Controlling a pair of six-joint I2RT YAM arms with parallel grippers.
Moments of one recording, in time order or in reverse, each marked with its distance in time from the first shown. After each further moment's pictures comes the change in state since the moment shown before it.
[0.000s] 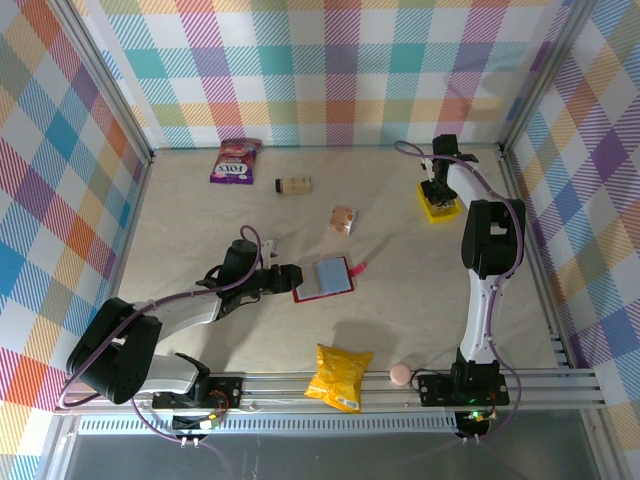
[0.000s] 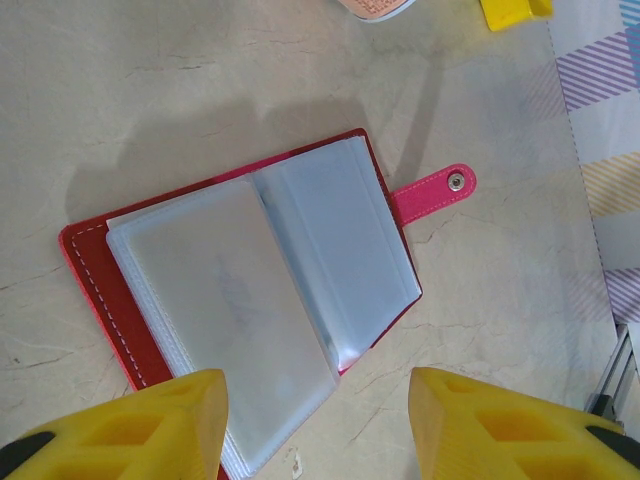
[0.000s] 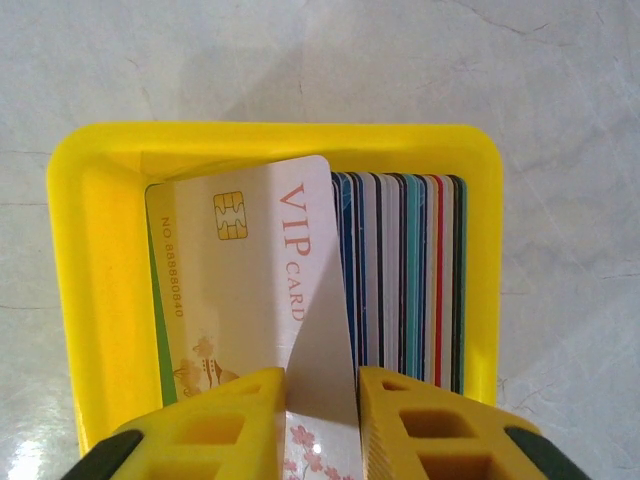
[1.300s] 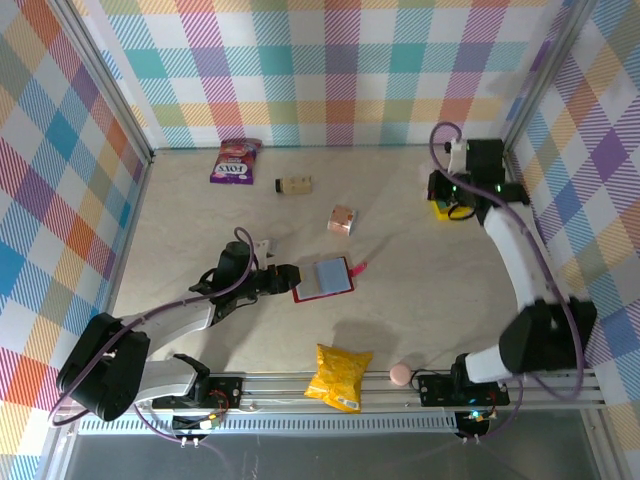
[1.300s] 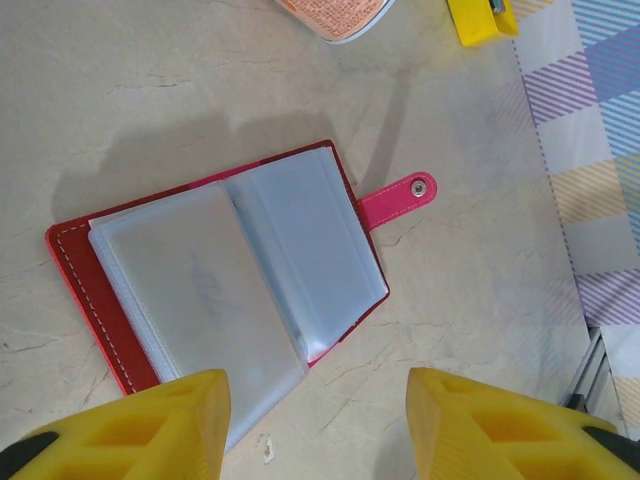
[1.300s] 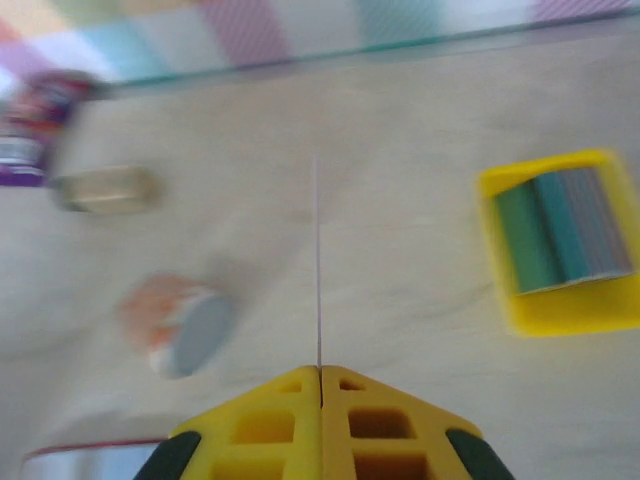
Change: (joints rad) left arm 0.002 -0.095 -0.027 -0.010 0.010 -0.037; right arm 0.059 -0.862 -0.560 0.179 -0.455 0.476
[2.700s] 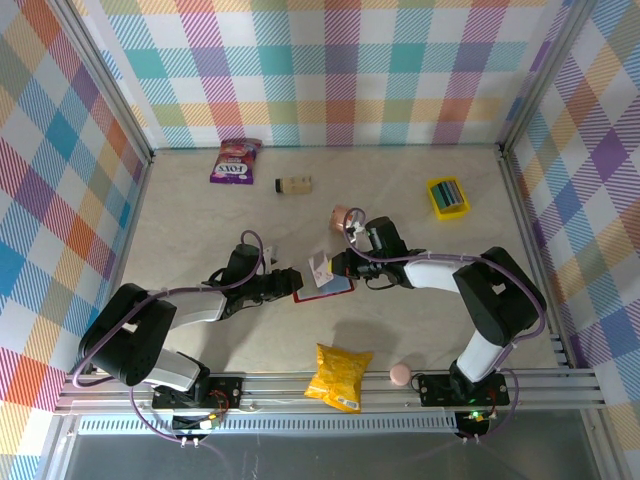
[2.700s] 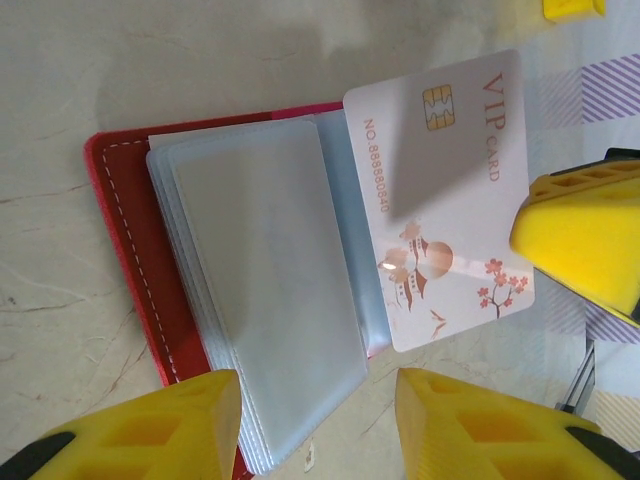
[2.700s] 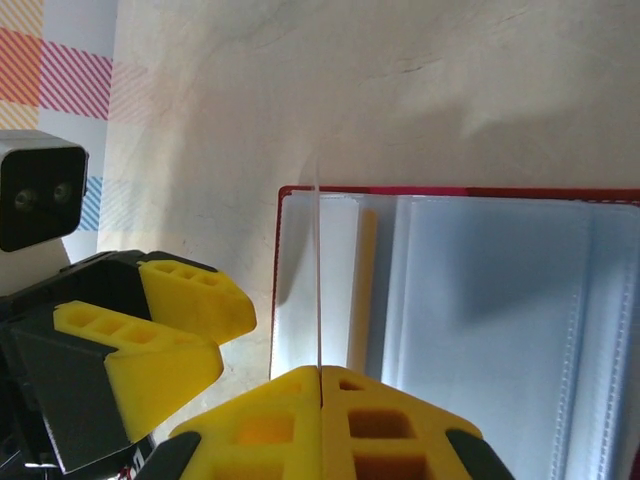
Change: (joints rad) left arm 0.004 0.198 -0.002 0.082 0.034 -0.107; right arm 0.486 0.314 -0.501 0.764 -0.310 0.493
